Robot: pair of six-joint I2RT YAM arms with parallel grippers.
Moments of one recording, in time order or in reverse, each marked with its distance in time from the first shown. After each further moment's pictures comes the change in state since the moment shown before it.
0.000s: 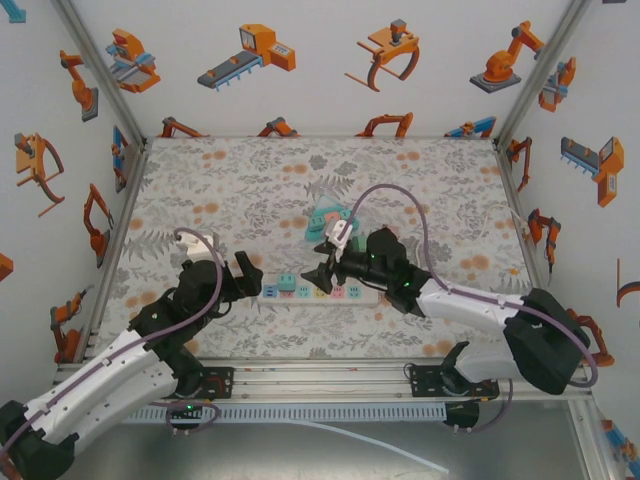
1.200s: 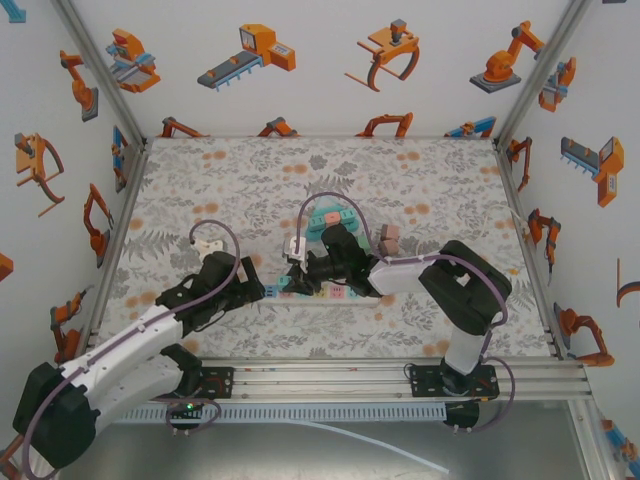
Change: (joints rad) left arm 0.140 0.297 -0.047 0.028 0.224 -0.134; right arm 0.017 0.468 0.212 0.011 -0.254 -0.153
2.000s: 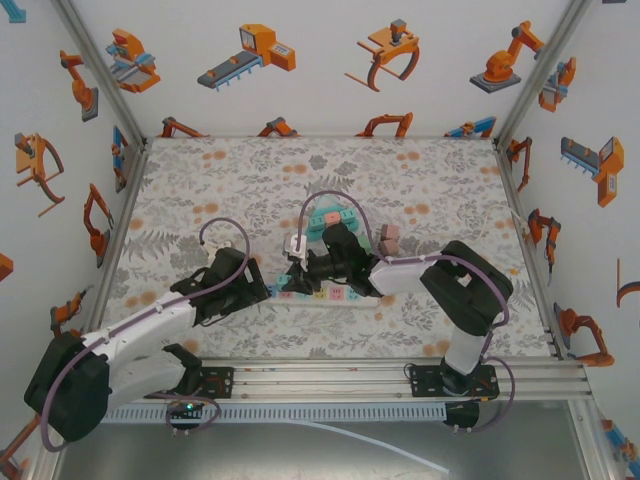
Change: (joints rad) left arm 0.004 0.167 0.023 0.051 0.064 -0.058; right arm 0.000 -0.011 0.000 0.019 -0.006 0.039
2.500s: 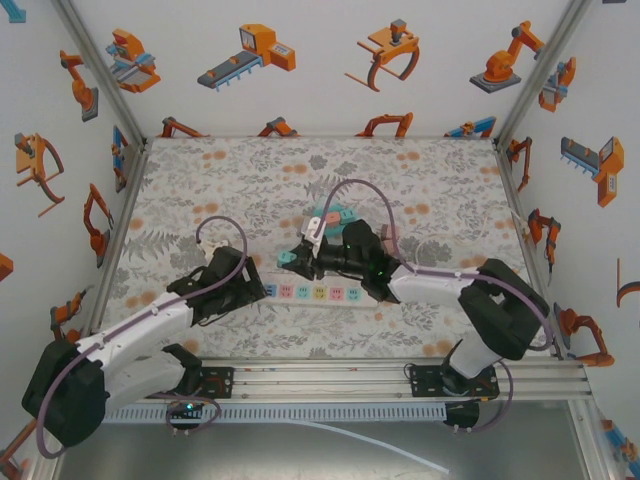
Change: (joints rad) left arm 0.000 -0.052 0.024 -0.060 -0.029 0.010; right arm 0.001 -0.242 -0.099 0.123 0.222 0.137
